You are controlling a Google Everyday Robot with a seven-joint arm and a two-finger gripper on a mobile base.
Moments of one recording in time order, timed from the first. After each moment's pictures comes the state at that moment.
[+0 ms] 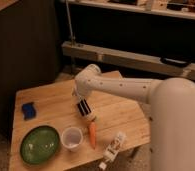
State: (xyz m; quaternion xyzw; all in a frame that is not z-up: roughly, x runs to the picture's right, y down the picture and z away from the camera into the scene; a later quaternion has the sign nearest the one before) arm -0.086 0.044 0.800 0.07 -0.28 -0.79 0.54
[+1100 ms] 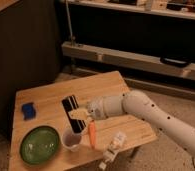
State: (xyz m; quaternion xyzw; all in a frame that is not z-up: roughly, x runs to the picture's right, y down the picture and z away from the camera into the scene) arm -0.104 0.104 0.587 0.43 -0.37 -0.71 0.41
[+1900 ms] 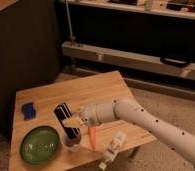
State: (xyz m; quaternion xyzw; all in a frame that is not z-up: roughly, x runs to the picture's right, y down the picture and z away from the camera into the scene) arm -0.121 0.123 0.609 0.44 -0.37 -0.72 0.38
